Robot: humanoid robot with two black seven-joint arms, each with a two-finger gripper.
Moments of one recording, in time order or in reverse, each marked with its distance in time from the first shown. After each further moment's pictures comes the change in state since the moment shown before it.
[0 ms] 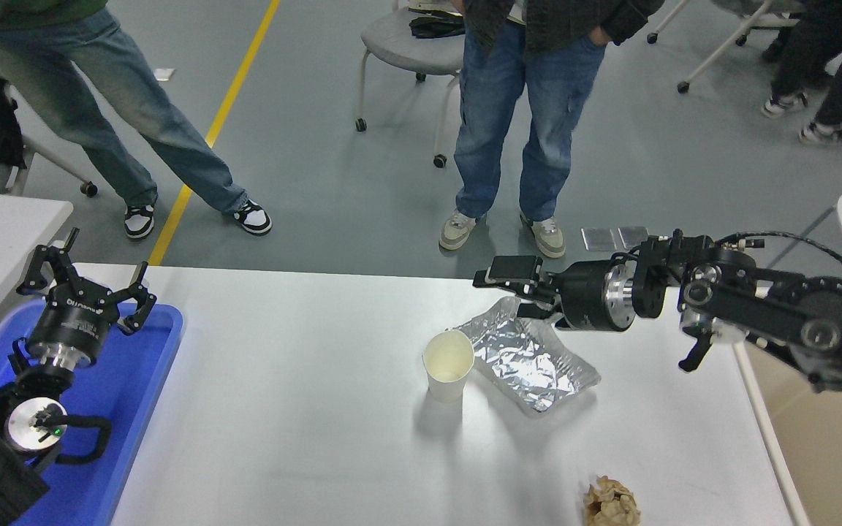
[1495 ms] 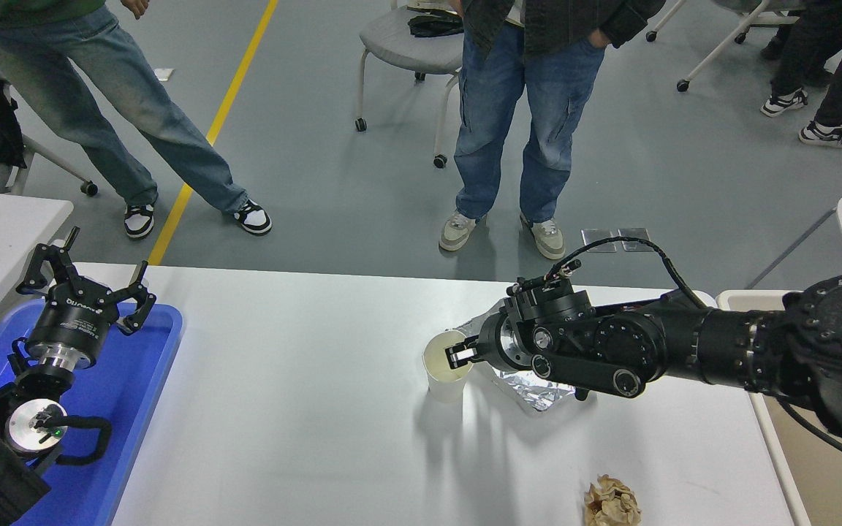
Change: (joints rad) left arm 0.000 0.000 -0.001 0.000 0.000 0.000 0.000; right arm 0.064 0.421 -0.360 -0.341 -0.252 -0.084 -0.132
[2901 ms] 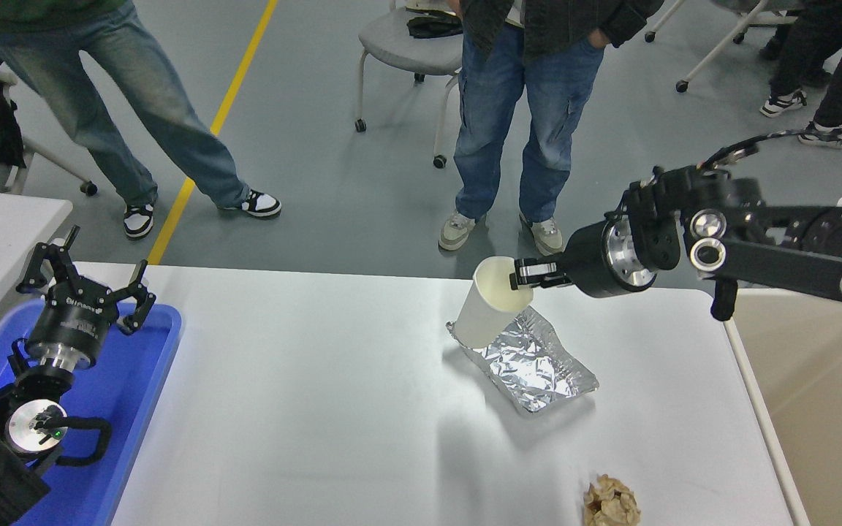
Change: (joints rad) left arm 0.000 0.000 0.000 0.000 0.000 -0.001 0.000; right arm 0.309 -0.607 0.211 0.541 0.217 0.192 0.001
